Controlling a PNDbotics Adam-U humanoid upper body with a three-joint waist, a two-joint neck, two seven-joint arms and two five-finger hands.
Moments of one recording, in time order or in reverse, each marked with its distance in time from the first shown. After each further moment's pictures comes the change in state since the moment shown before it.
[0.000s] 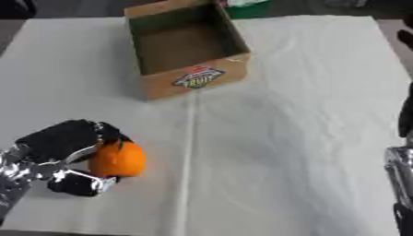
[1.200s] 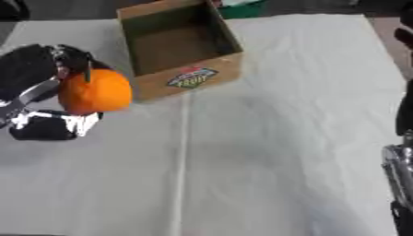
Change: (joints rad) left arm -0.257 -0.004 0.144 -0.063 -0.054 0.070 0.101; right arm -0.004 -0.010 -0.001 0.000 -0.003 -0.013 -0.005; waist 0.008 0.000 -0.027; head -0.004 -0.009
